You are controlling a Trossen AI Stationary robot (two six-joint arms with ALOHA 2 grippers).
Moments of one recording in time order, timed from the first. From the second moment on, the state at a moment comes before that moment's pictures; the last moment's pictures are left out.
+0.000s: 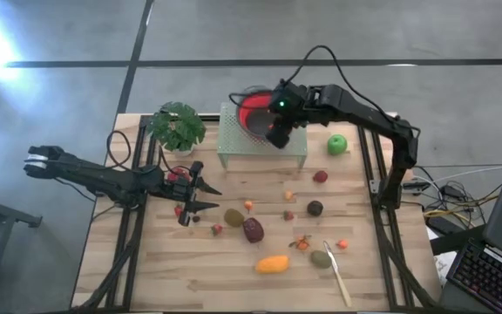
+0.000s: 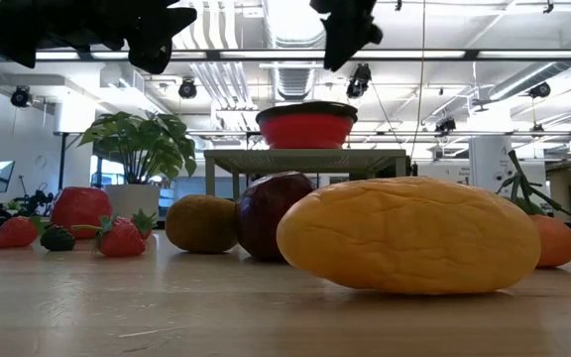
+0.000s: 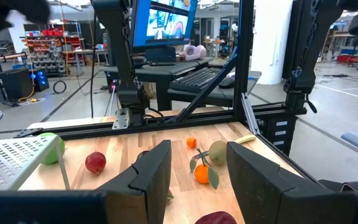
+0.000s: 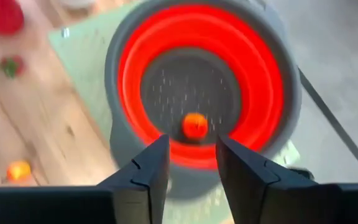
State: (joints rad) left arm -0.13 0.89 0.35 0.60 0.06 0.03; right arm -0.28 1.82 2.09 -1.29 0.32 0.18
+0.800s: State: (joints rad) left arm -0.13 0.89 0.35 0.60 0.06 0.03; right arm 0.11 1.80 2.10 -1.57 0.38 0.45
